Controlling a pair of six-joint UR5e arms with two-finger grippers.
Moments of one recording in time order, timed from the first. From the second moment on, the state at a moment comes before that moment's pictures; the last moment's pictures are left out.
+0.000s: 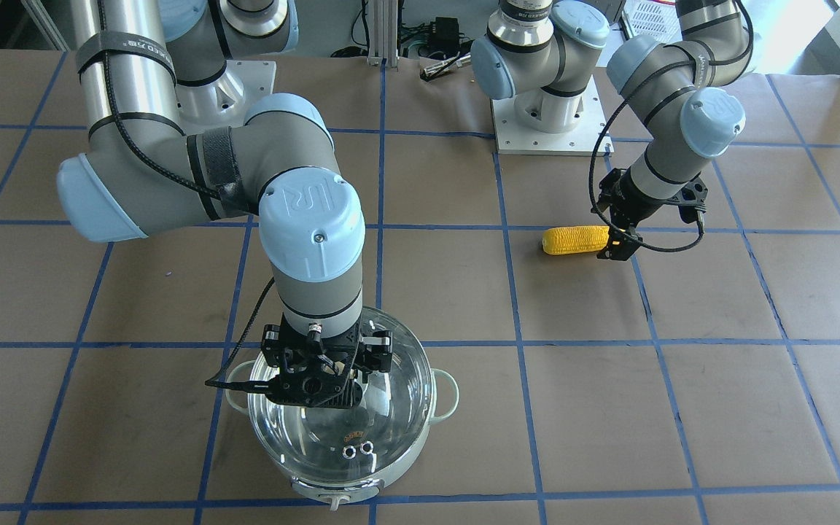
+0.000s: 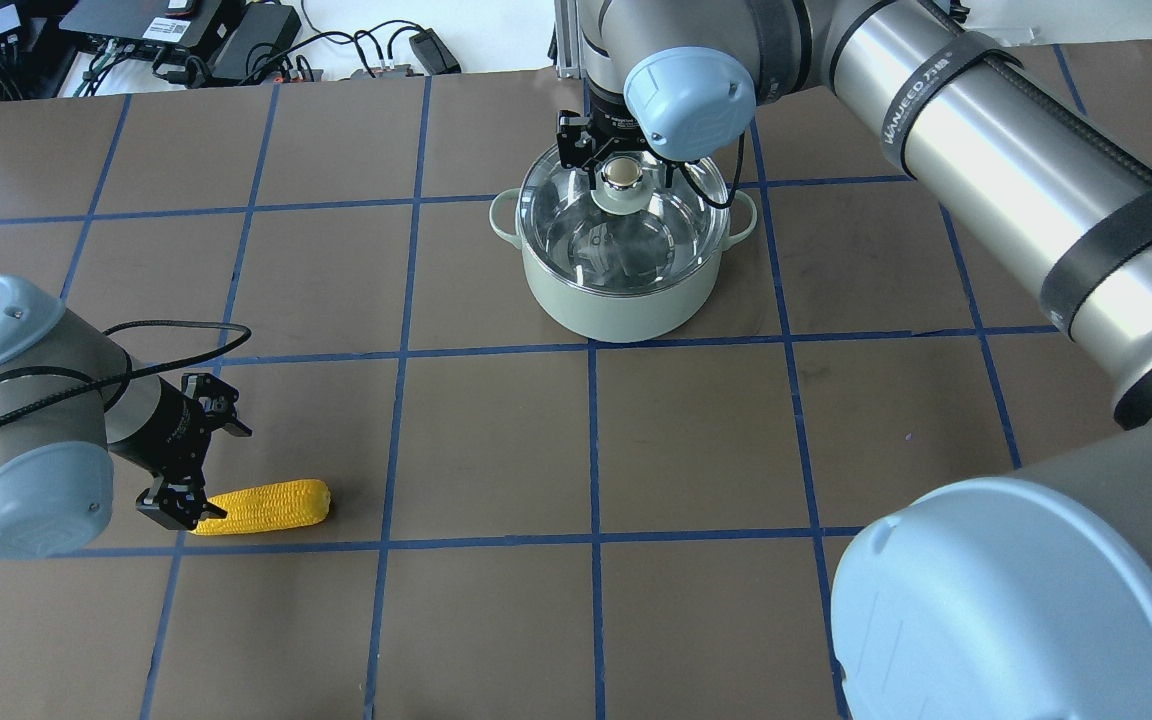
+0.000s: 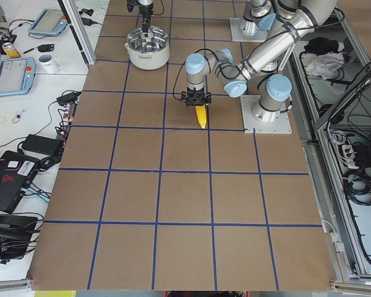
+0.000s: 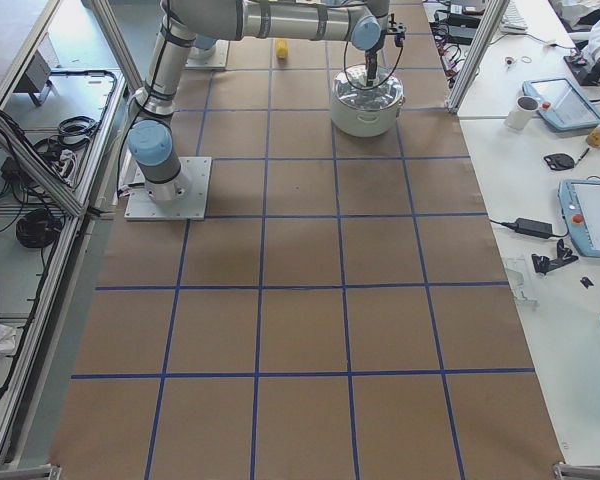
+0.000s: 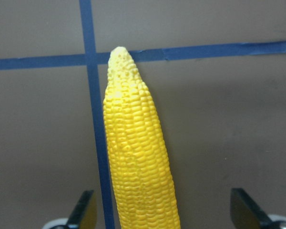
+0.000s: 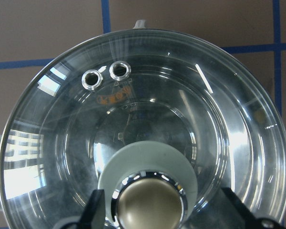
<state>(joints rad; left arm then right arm) -1.14 -1.51 -2.33 -0.99 1.53 -1.11 1.86 -1.02 1.24 -1.86 -1.62 0.34</state>
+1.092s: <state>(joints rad) -1.14 -1.53 -2.47 -0.86 1.62 -1.33 1.86 -1.01 1.23 -1.91 -1.62 0.36</state>
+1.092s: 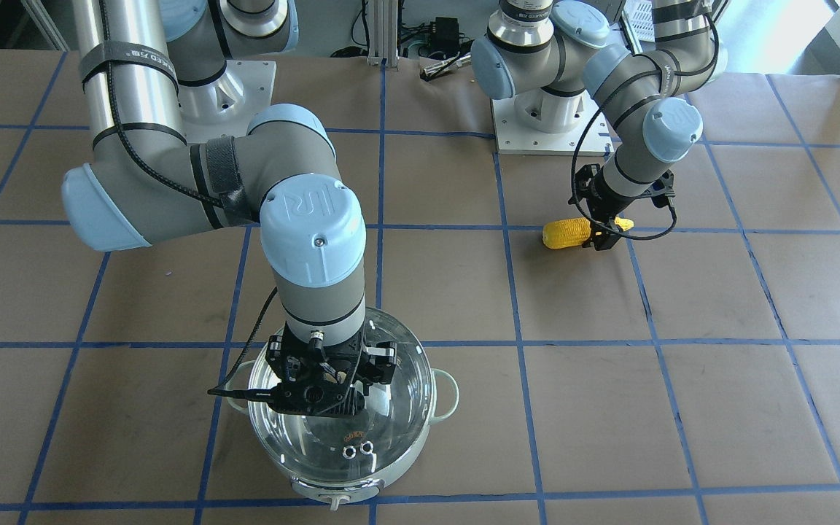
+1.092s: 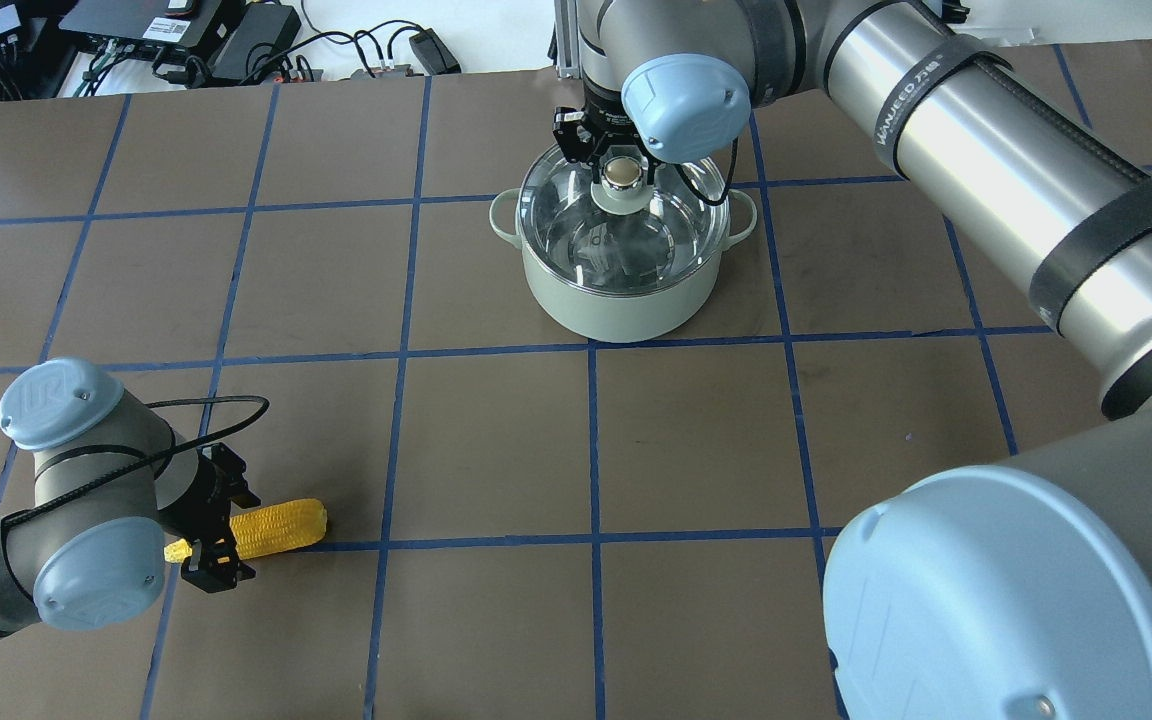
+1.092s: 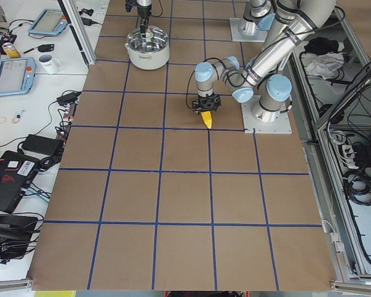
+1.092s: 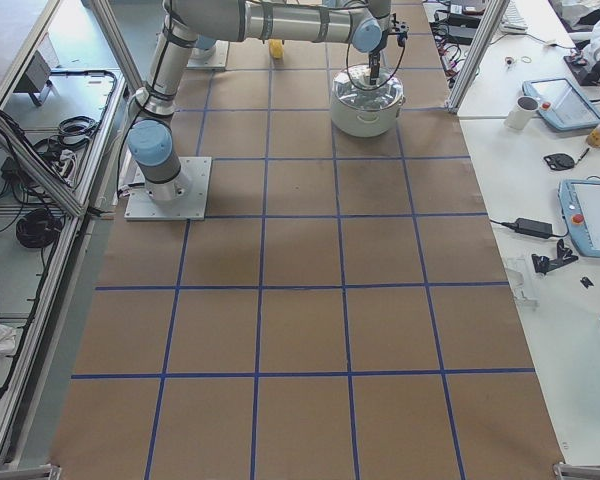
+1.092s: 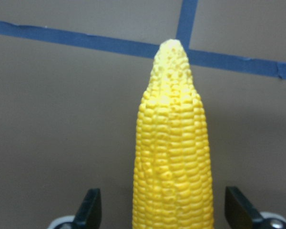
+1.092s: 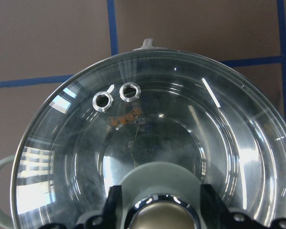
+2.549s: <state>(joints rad) -1.20 -1.51 -2.10 -1.21 1.61 -1.42 1.80 -1.23 1.29 -1.71 -1.59 0.31</state>
